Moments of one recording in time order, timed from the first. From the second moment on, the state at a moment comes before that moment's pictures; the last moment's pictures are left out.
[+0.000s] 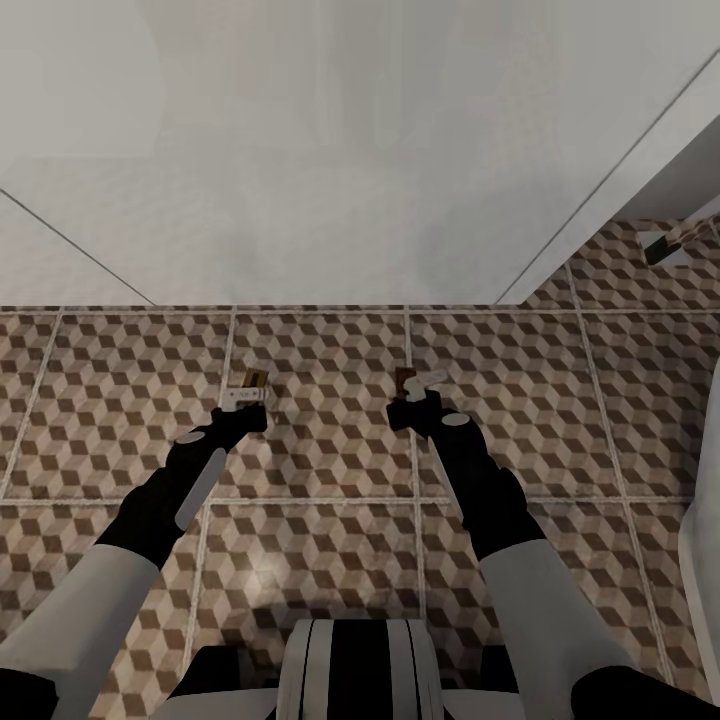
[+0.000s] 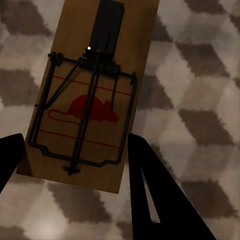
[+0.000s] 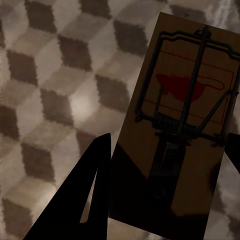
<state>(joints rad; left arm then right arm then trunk) -0.82 0.14 -0.25 -1.04 0.36 0.37 0.10 -0.84 0.17 0.14 -1.12 0.22 0.56 0.16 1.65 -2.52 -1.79</state>
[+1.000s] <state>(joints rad) -0.82 0.12 -0.25 -1.04 0.36 0.37 0.10 -0.84 0.17 0.14 -1.11 0.22 0.56 0.17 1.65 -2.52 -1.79</state>
